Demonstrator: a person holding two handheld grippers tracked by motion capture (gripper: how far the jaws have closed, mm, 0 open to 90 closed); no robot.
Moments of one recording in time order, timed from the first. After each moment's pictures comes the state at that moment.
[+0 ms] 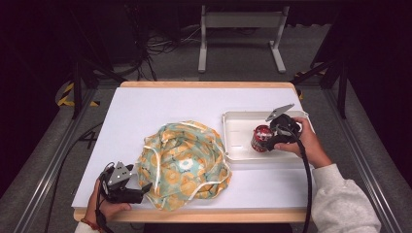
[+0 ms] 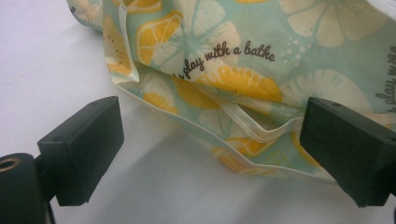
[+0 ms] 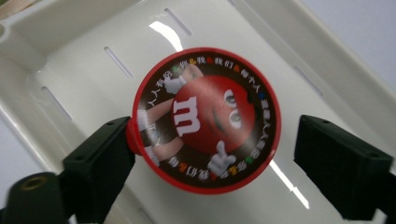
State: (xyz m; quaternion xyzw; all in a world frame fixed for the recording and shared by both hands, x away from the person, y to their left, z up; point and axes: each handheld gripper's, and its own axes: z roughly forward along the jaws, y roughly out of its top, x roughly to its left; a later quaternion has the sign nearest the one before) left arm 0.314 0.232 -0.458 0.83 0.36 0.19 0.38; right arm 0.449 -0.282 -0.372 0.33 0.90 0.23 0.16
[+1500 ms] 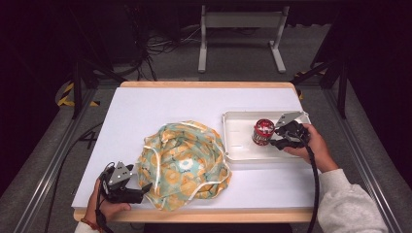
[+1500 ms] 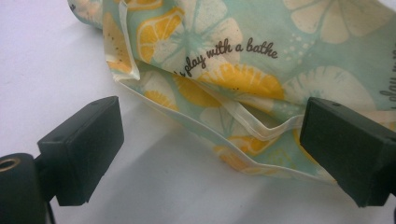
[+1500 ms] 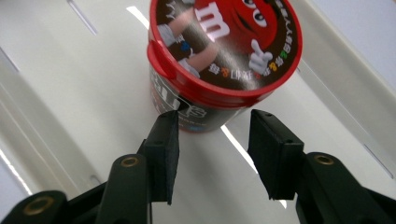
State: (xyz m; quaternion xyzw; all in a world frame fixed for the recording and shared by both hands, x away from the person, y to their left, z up) left arm 0.314 0.232 -0.459 0.83 0.36 0.19 0.38; right arm 0.444 -0.308 -0.391 0.30 0.90 0.22 0.21
